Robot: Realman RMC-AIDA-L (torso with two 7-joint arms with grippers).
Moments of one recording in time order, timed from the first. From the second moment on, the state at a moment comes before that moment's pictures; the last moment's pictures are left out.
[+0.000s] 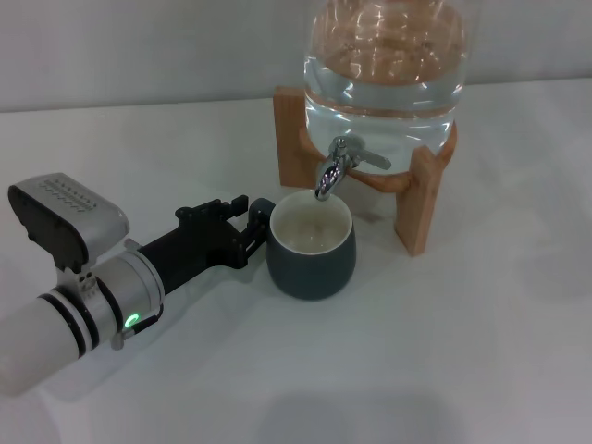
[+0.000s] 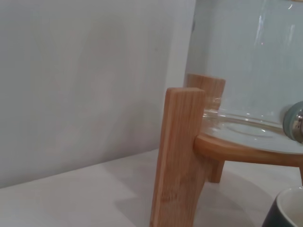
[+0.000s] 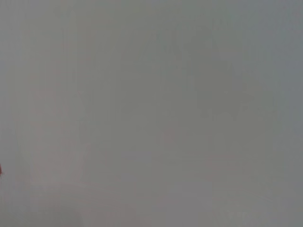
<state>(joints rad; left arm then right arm) -0.75 -2.09 0.22 -0.14 -1.23 -0.95 2.51 0.27 1.98 -0.37 -0.70 1.75 1.34 -1.88</state>
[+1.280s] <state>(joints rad) -0.75 -2.09 0.18 -0.14 -1.23 -0.95 2.57 0.27 1.98 -0.37 -0.70 1.76 1.33 -1.88</state>
